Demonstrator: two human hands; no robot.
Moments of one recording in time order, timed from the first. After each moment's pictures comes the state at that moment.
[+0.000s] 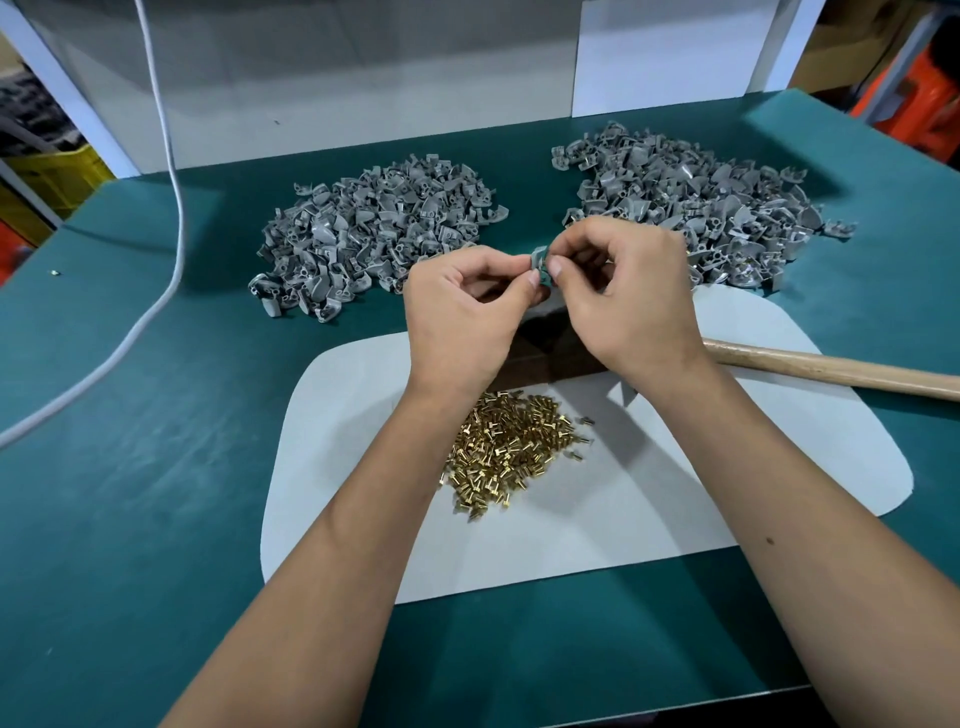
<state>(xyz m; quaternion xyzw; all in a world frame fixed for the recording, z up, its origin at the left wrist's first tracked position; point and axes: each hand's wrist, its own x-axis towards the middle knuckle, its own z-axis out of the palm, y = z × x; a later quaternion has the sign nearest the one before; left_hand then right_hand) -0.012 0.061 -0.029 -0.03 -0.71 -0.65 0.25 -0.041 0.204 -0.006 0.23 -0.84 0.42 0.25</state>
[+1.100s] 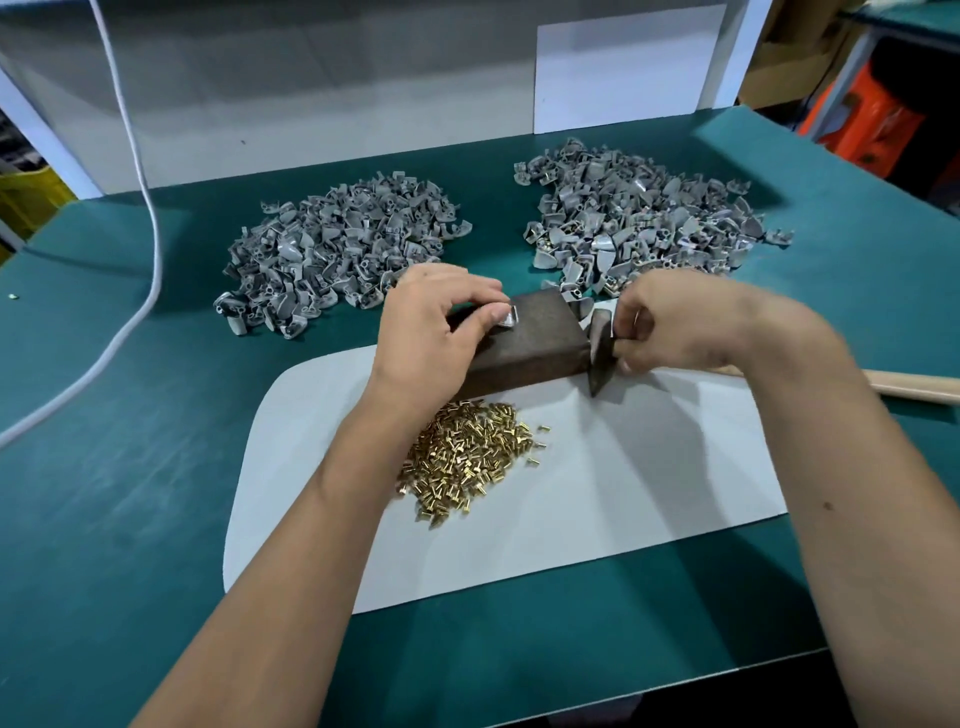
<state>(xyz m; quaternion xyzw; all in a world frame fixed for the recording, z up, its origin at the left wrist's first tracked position) -0.013 0.053 -0.027 -0.08 -0.87 -0.42 0.24 -0.058 0.285 0.021 0.18 -0.97 0.07 -0.13</state>
